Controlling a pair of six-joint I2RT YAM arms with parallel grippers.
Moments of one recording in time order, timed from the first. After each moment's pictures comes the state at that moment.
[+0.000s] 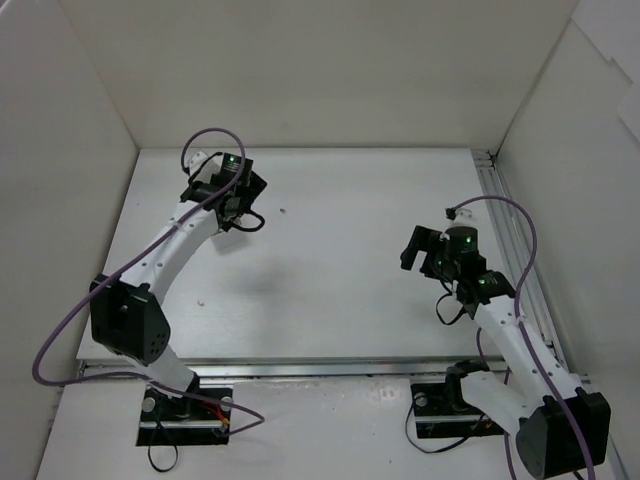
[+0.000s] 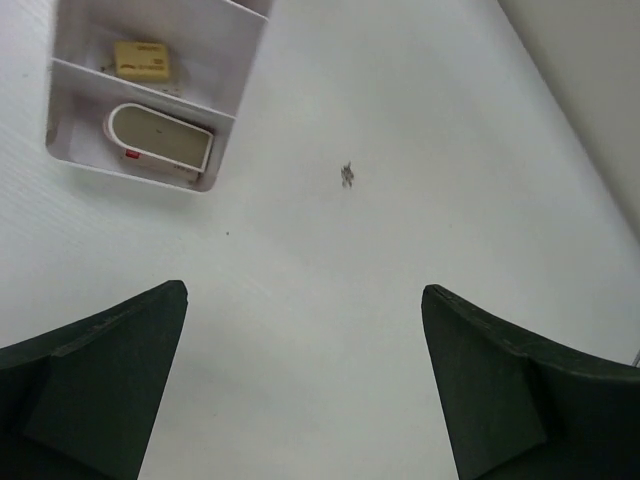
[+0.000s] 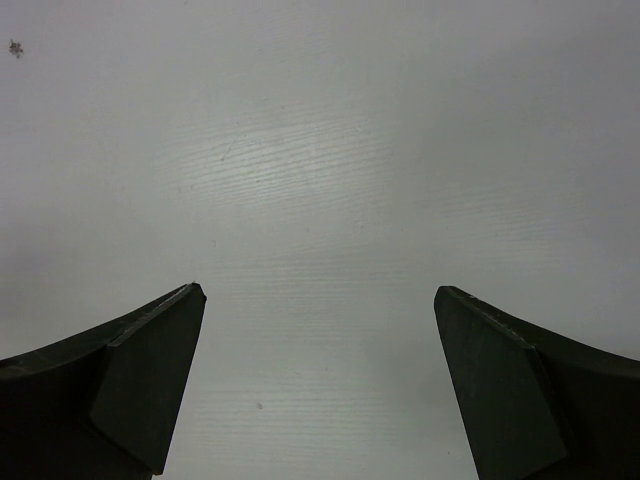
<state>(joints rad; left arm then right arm) -0.37 1.63 1.49 -0.72 -0.47 -1.22 0.20 0.96 0.67 -0.37 0.03 0.41</state>
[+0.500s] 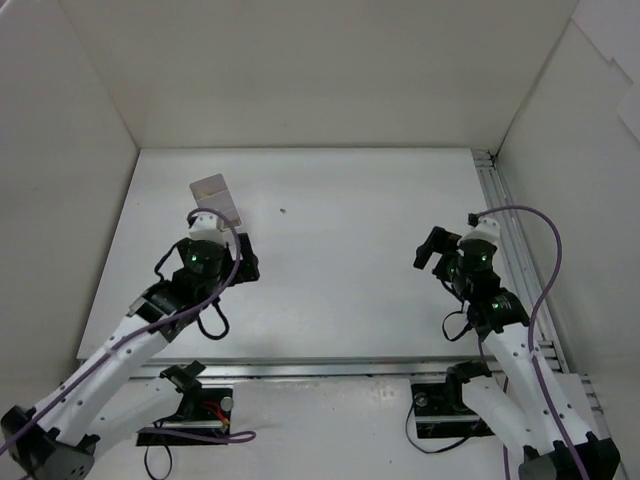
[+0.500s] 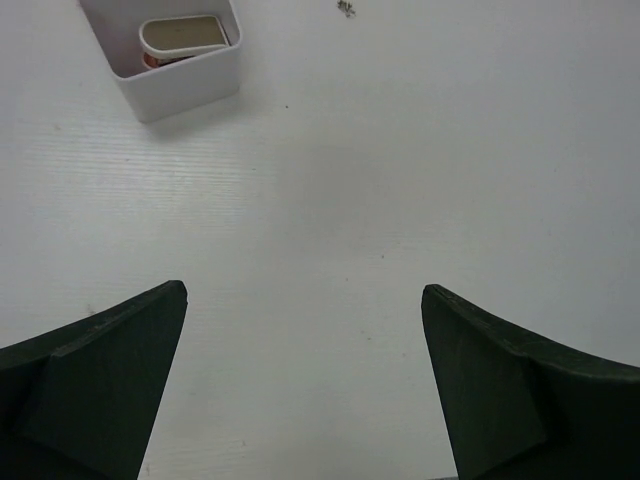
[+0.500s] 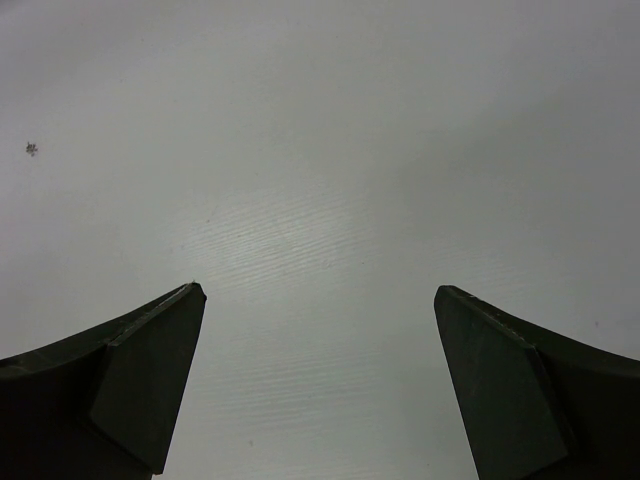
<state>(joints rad) -0.58 0.95 0.87 -0.53 -0.35 -0.52 0.20 0.75 0.63 -0.37 0.18 0.44</state>
